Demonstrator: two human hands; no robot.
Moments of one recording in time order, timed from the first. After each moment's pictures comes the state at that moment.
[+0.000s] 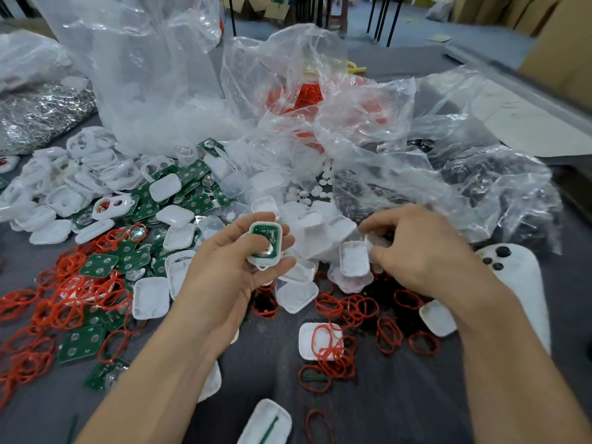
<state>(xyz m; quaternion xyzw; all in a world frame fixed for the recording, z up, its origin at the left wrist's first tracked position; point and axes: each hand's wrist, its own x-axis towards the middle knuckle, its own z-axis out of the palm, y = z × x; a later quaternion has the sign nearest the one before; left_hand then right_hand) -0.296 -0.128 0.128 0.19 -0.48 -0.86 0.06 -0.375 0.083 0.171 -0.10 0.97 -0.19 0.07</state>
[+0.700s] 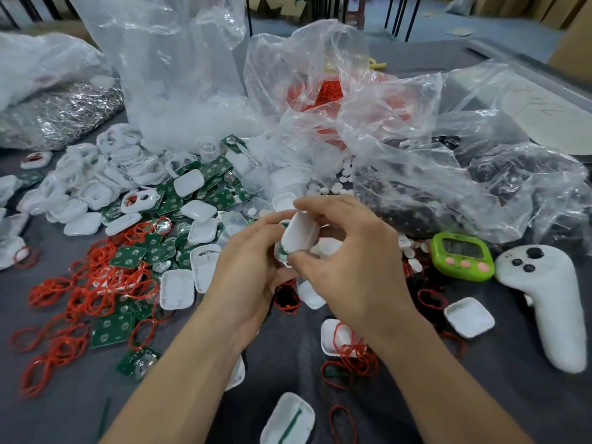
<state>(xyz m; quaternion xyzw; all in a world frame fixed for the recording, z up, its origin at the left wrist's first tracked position) -0.295 -0.126 0.127 0.17 -0.50 -0.85 0.05 -0.326 0.007 0.142 -0.24 0.83 -0.50 -0.09</state>
